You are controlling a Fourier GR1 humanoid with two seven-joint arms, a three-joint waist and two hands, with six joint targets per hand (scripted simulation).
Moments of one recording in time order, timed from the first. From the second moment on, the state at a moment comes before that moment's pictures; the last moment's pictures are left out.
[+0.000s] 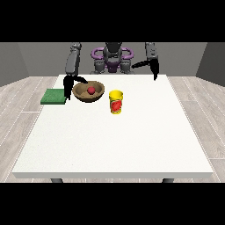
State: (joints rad) left arm -0.40 0.11 -0.03 -1.21 -0.09 0.12 -0.27; right arm -0.40 -0.17 -0.33 -0.77 -0.17 0.10 -0.42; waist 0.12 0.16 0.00
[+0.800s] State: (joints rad) left arm -0.42 0.14 -0.01 -1.33 -0.07 0.06 -0.23; right arm -0.43 -0.18 -0.31 -0.61 -0.11 -0.11 -0.55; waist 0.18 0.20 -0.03
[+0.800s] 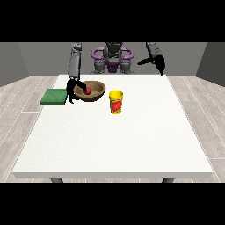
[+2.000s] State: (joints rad) left arm -0.27 0.19 0.11 -1.15 -0.01 0.01 -0.27; right arm -0.51 -0.40 -0.16 -0.75 0.09 -0.19 0.19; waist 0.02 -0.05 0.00
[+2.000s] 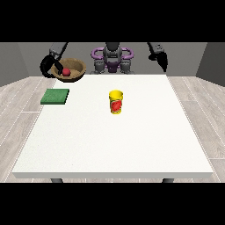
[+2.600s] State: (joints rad) left arm -0.35 0.40 0.30 -1.15 0.16 -0.17 -0.30; right arm -0.50 -0.54 -0.29 -0.72 0.04 -0.13 0.05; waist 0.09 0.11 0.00
